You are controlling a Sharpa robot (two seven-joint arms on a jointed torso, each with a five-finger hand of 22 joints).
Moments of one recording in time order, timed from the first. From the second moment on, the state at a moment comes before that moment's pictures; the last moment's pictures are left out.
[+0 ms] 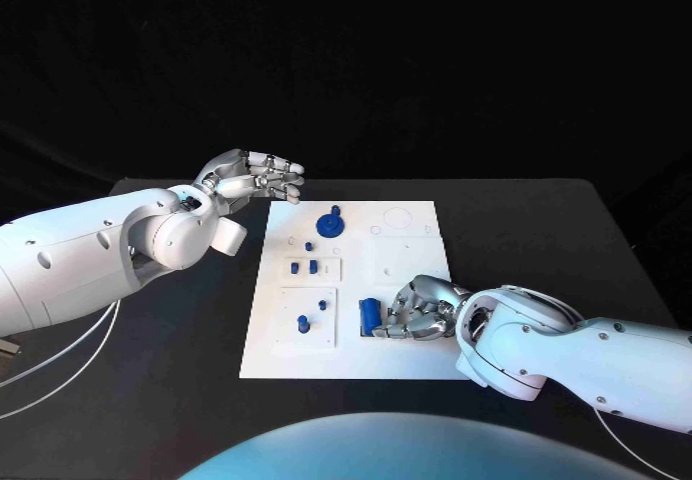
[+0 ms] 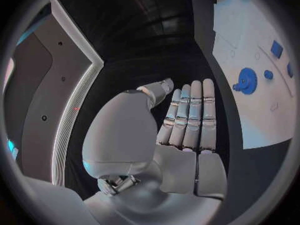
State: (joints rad) left arm 1.17 -0.91 -0.01 1.42 -0.19 -0.10 0.28; left_hand 1.37 -0.18 0.60 0.03 0.06 0.90 0.22 0.25 0.21 1.05 0.16 0.26 0.08 0.92 0.10 0.64 0.28 0.17 0.83 0.20 0.62 0.47; right arm 1.05 -0.86 -0.17 1.85 -1.16 -0.35 -0.51; right_hand 1.19 -0.14 0.03 0.29 0.27 0.91 0.06 0.56 0.66 1.46 -0.01 1.40 1.31 1.47 -0.07 1.53 1.31 0.02 1.47 0.04 1.52 1.31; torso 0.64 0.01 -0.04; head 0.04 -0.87
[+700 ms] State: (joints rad) left arm 1.17 -0.92 -0.01 1.42 -0.19 -0.10 0.28; left_hand 1.37 -0.18 0.60 0.03 0.06 0.90 0.22 0.25 0.21 1.05 0.16 0.26 0.08 0.92 0.10 0.64 0.28 0.17 0.83 0.20 0.62 0.47; right arm 1.05 -0.93 -0.17 1.89 -1.16 -0.34 -0.48; right_hand 1.21 -0.16 0.01 0.29 0.27 0.92 0.07 0.56 0.66 1.46 -0.01 1.40 1.31 1.47 -0.07 1.53 1.31 0.02 1.47 0.04 1.52 1.31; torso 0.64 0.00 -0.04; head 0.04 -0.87
